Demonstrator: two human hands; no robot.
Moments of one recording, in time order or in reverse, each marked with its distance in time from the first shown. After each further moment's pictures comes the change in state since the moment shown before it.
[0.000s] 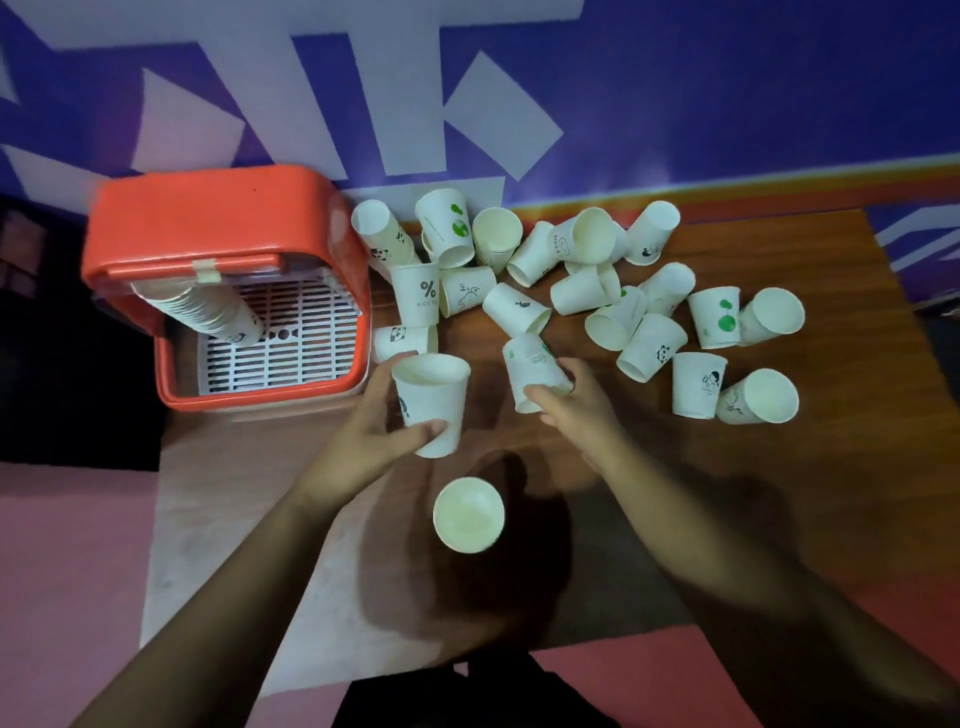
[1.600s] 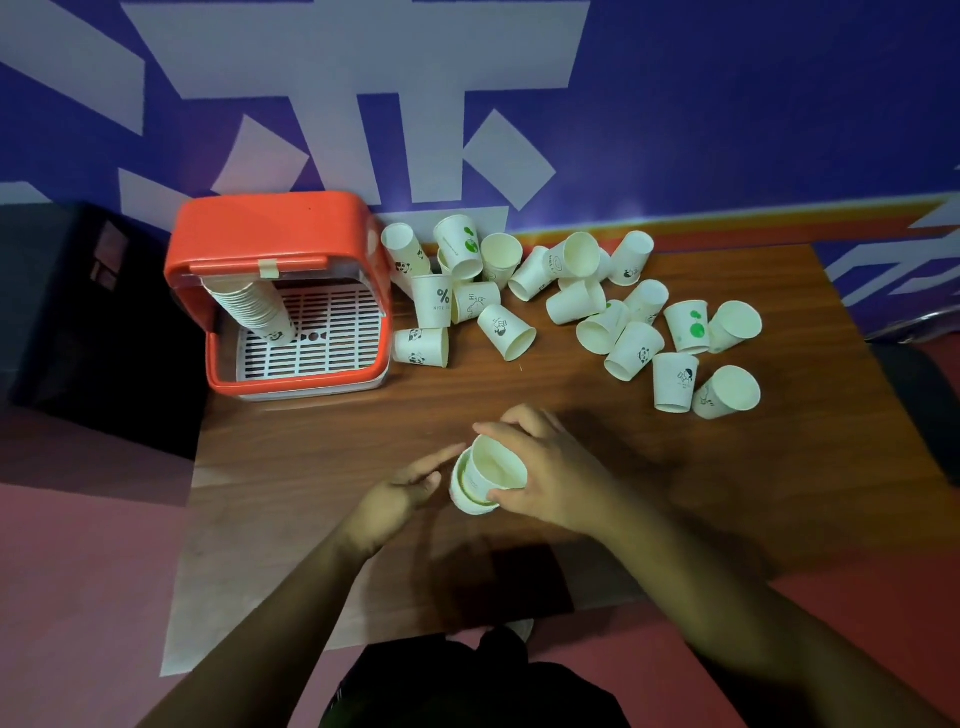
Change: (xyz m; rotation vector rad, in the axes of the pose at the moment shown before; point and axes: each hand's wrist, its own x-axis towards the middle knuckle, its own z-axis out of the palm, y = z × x) left_hand -0.085 -0.054 0.027 0.006 -0.112 -0.224; right_hand -0.141 0.002 0.008 -0.759 -0.163 -0.877
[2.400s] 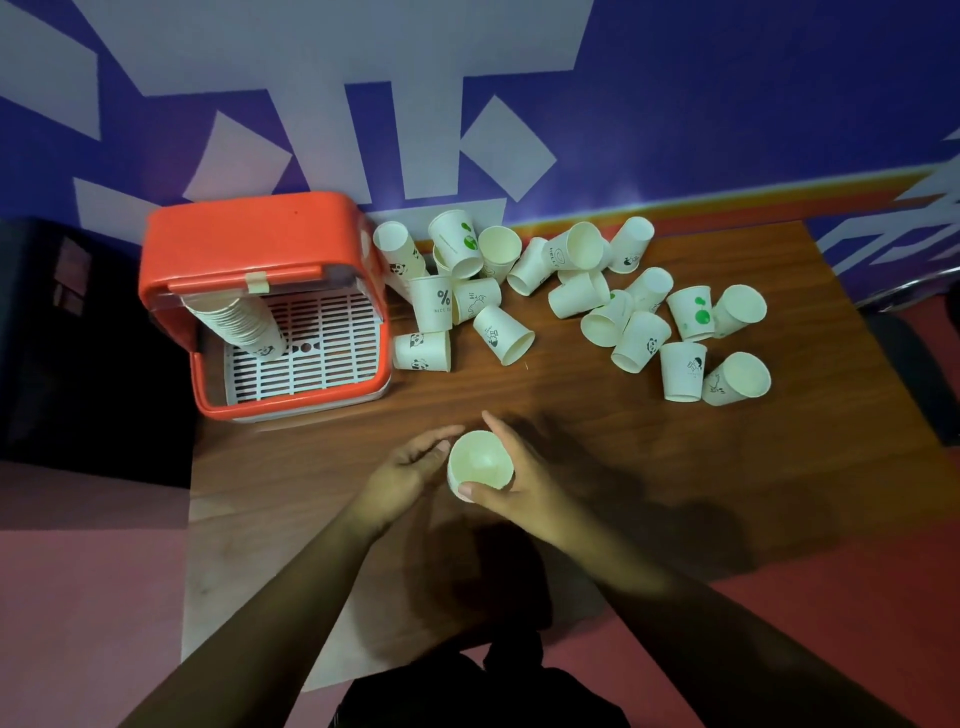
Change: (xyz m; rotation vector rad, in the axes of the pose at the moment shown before) left_hand 0.034 0.025 -0.038 0.001 0.036 -0.012; right_hand 0.032 -0.011 0.070 0.551 0.002 0.490
